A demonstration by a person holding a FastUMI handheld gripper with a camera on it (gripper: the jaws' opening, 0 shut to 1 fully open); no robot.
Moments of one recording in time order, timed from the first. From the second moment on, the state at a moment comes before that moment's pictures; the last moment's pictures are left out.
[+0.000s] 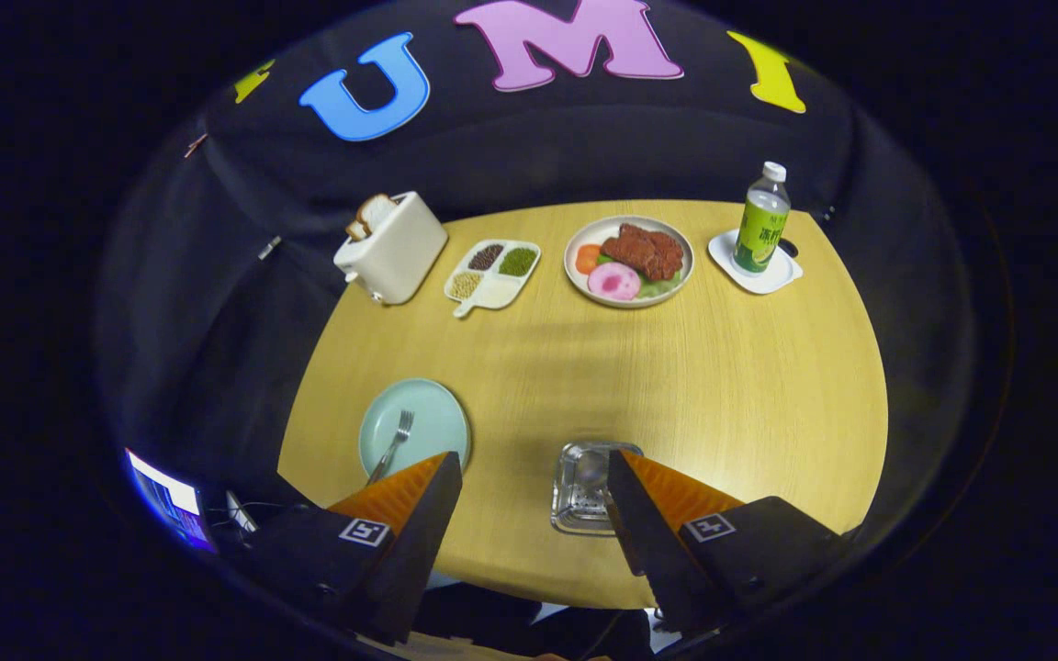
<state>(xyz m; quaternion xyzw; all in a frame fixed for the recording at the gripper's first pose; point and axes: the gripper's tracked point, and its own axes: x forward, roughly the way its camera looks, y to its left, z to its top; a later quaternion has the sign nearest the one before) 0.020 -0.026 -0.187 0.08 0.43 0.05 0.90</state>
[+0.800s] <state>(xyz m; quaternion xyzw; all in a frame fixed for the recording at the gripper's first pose) 0.022 0.159 -0.257 0.05 0.45 0.11 0.88</state>
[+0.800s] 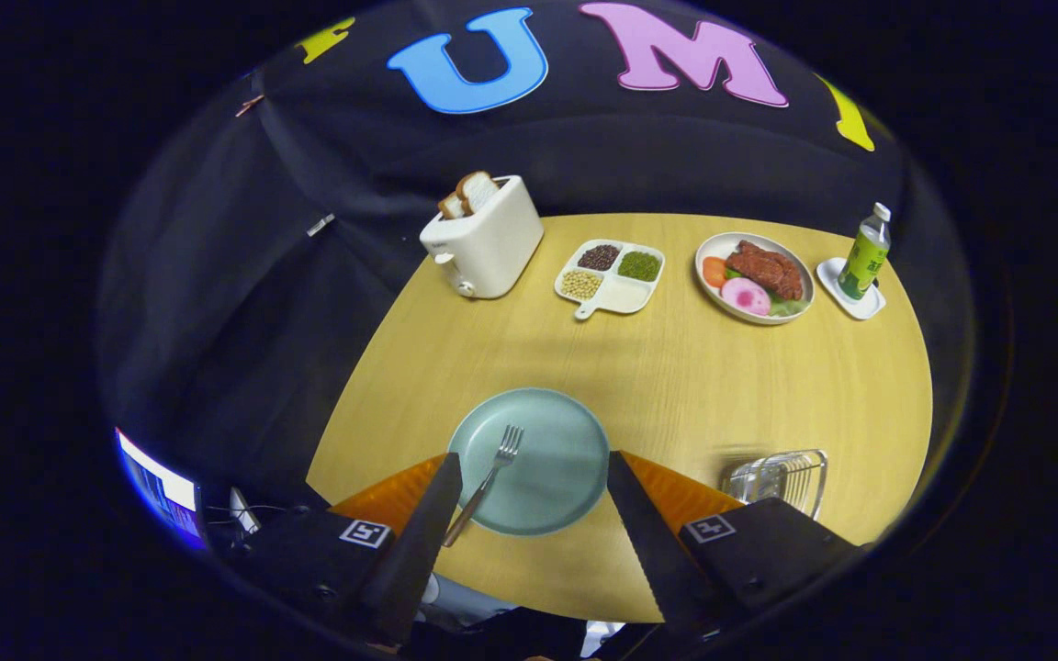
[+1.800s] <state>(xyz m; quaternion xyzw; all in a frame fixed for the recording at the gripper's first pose) -0.001 0.209 -0.434 -0.07 0.58 0.06 0.81</state>
